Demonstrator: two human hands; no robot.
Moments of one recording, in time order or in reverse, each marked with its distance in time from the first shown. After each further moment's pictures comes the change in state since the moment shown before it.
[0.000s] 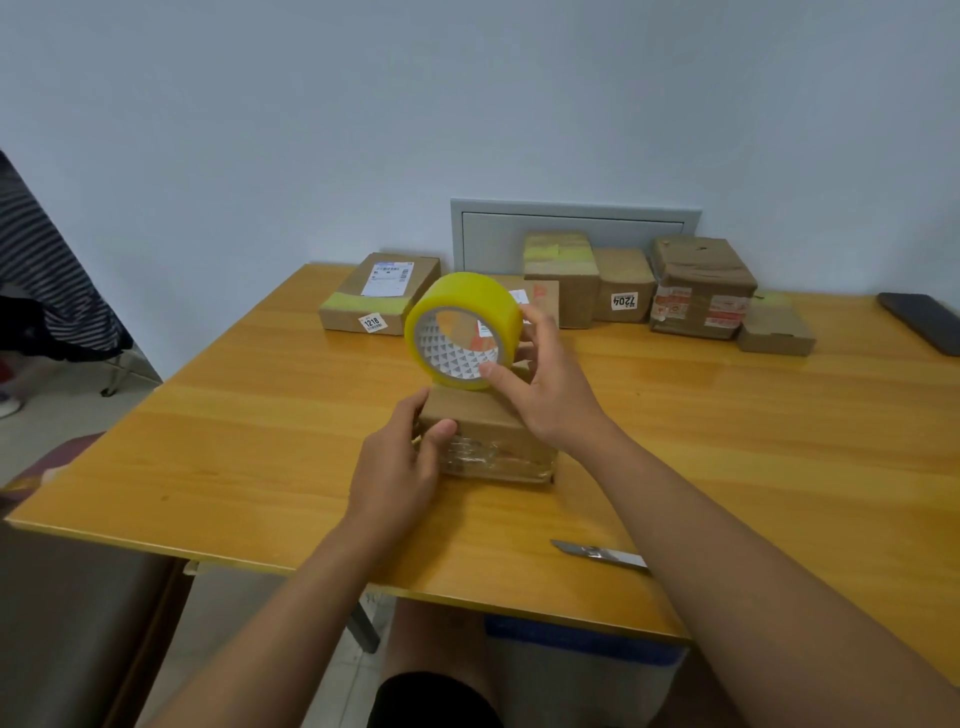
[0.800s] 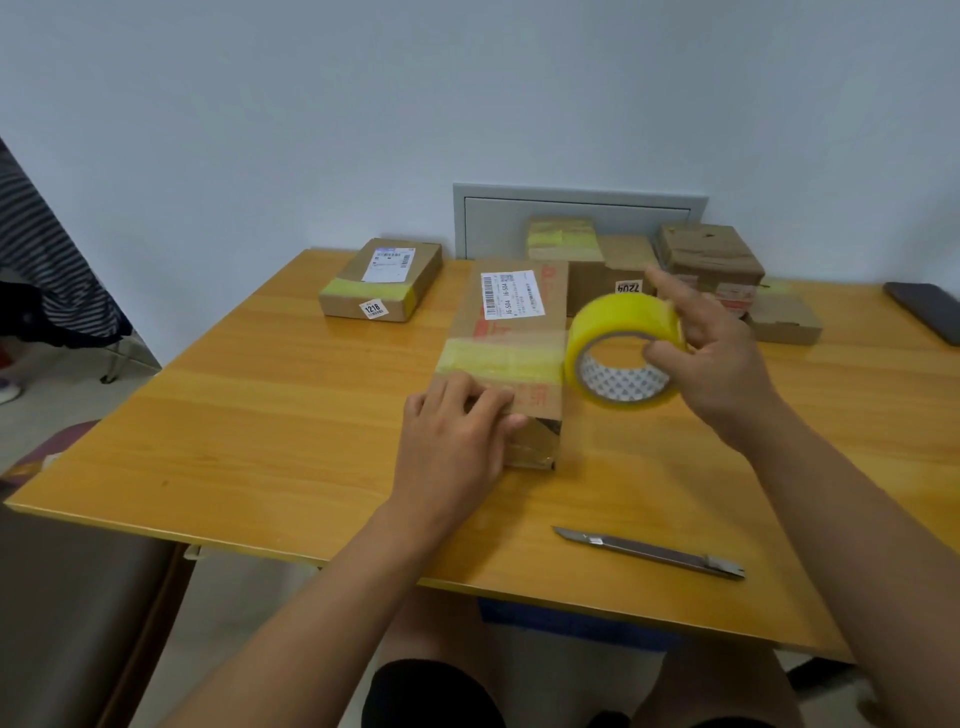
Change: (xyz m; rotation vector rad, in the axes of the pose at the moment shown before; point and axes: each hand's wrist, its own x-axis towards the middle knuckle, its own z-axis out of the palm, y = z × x) left_hand 0.001 0.027 0.031 0.440 0.167 0.532; right_hand -0.027 0.028 -0.111 0.012 0.158 0.018
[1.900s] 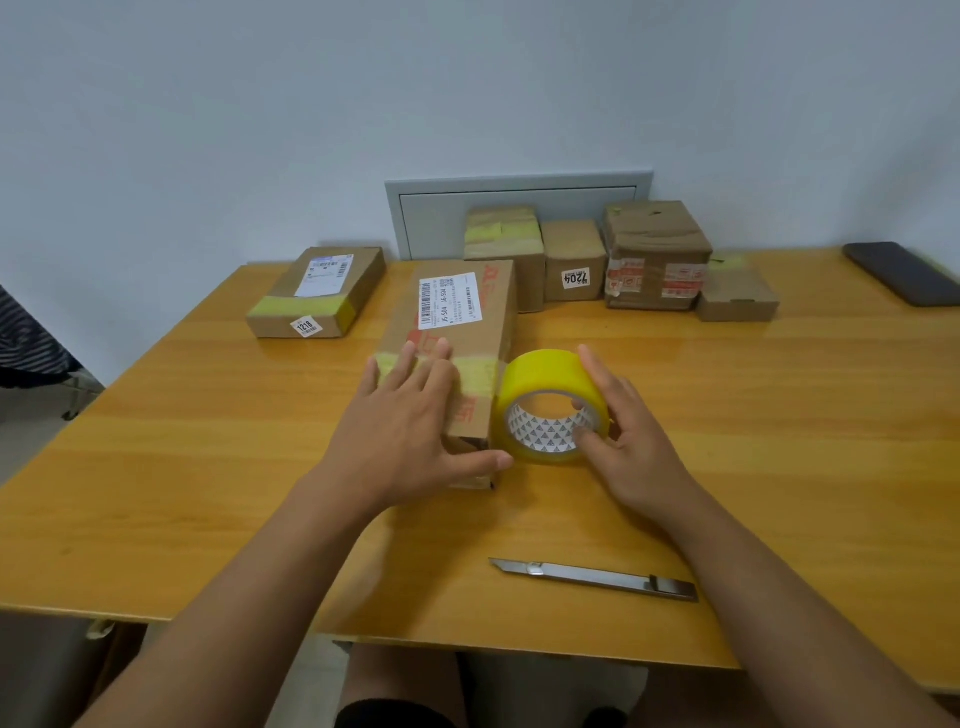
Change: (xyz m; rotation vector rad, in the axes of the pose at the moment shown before) left_hand 0.064 0.014 0.000 0.246 -0.746 -0.050; right_hand -0.045 0.065 0.013 -0.016 -0.134 0.072
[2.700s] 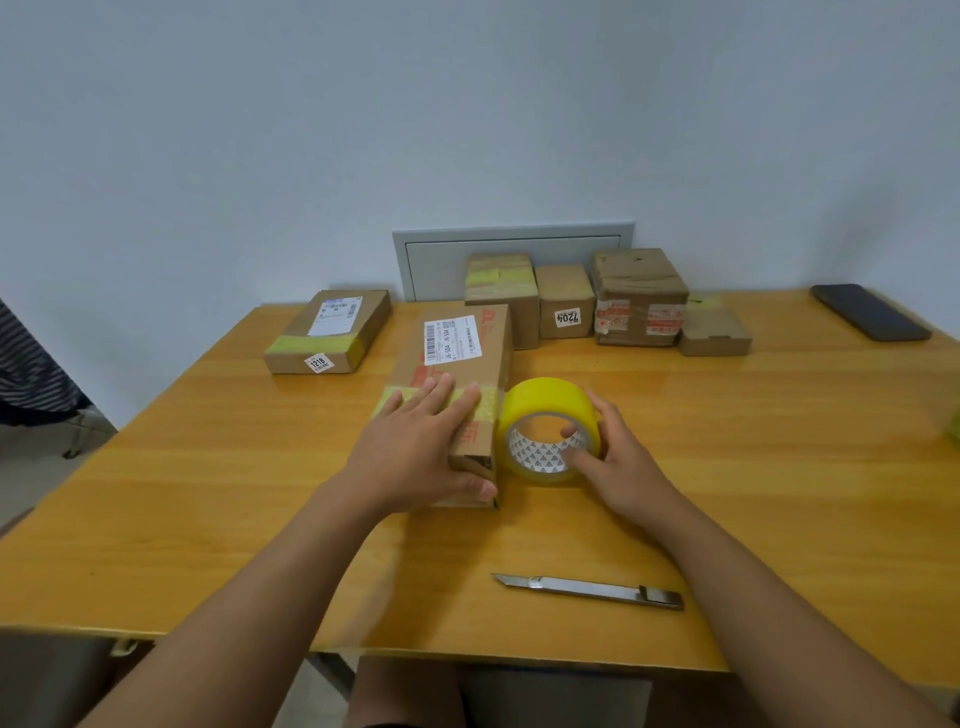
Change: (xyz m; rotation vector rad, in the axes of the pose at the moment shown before) left_hand 0.003 -0.002 -0.012 -0.011 -0.081 0.072; right_hand 0.005 -0.002 -0.003 0.069 -0.021 0.219
